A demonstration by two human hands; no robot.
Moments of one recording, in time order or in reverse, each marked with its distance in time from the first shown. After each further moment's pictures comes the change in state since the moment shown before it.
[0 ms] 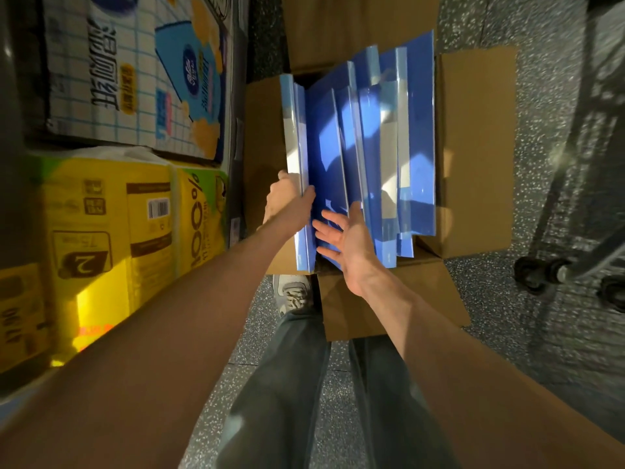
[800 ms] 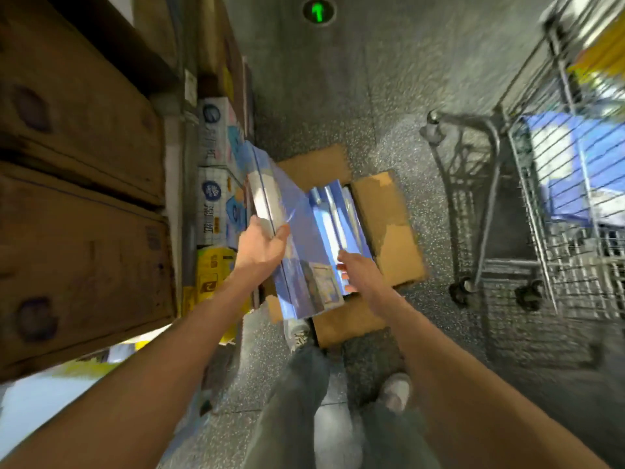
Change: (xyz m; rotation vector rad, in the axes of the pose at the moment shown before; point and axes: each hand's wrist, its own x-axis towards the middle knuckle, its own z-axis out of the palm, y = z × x) left_hand -0.288 0.086 -0.206 -0.119 0.136 0.353; right_hand -0.300 -0.075 -0.039 -0.393 0.133 -0.254
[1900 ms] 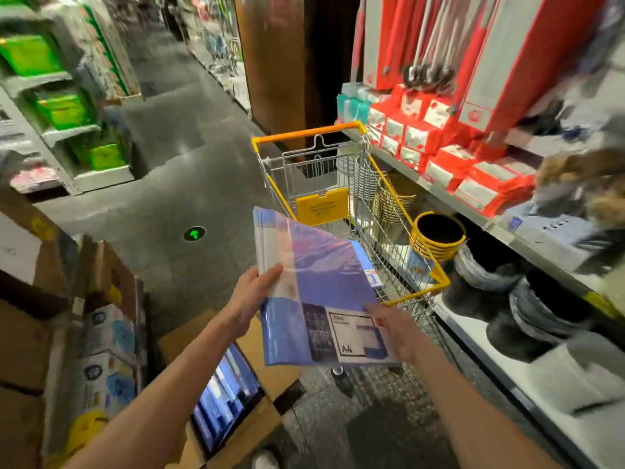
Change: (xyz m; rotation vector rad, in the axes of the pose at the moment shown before) left_hand -0.405 0.326 0.122 -0.451 -0.413 0.475; right_hand -0.340 0.191 -0.426 0.744 0.264 -0.303
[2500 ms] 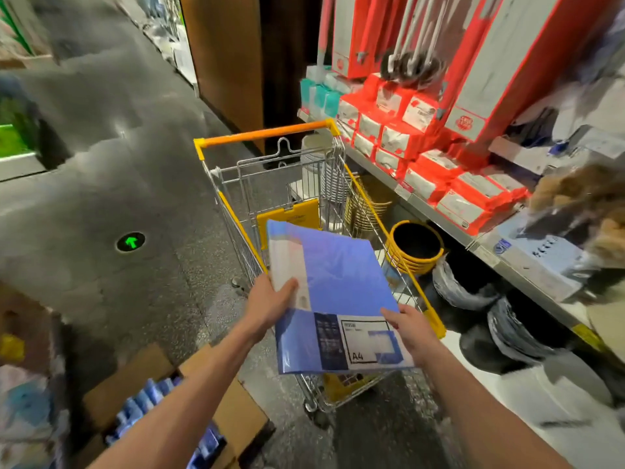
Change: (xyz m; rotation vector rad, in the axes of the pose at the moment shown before) left_hand 0.242 0.005 0.085 0.316 -0.041 0.064; right_hand 0.154 -0.116 -0.042 -0.134 0.331 -0.138
